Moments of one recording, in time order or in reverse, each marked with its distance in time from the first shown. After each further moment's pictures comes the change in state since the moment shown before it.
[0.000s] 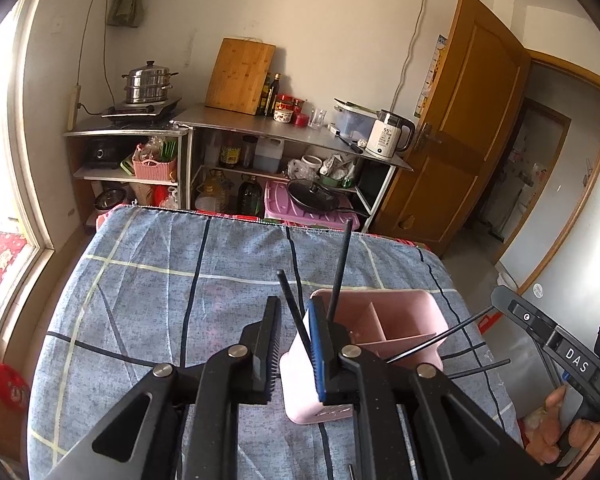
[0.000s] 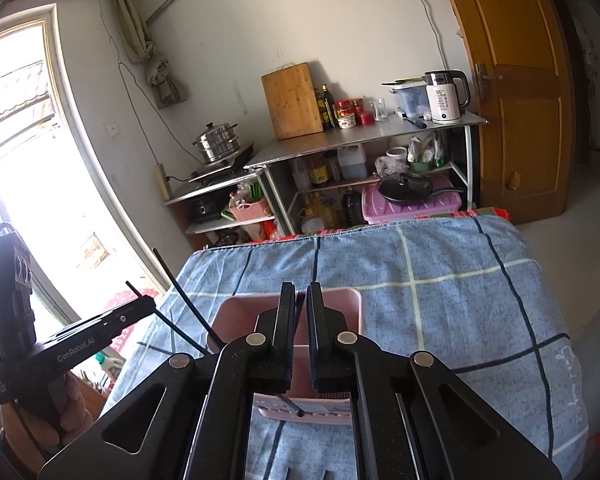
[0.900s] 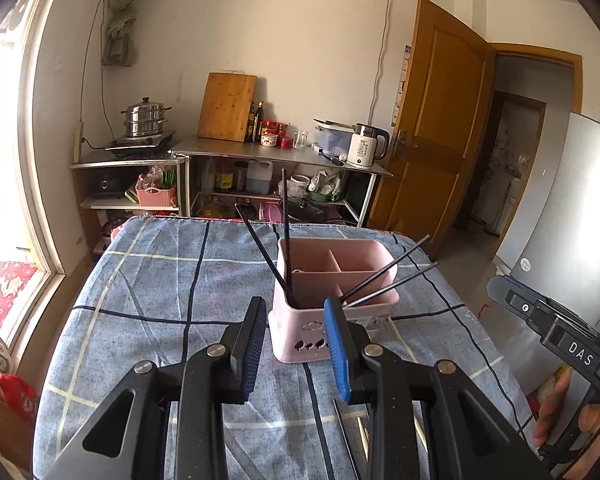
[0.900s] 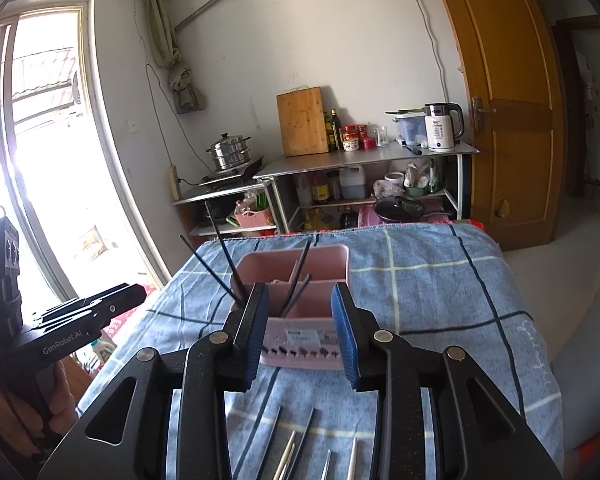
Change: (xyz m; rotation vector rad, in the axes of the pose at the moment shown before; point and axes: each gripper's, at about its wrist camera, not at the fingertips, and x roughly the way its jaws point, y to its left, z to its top) left arm -0.098 -0.041 -0.088 0.103 -0.103 0.006; right arm -0.094 0.015 -0.068 -0.089 -0.085 -0.005
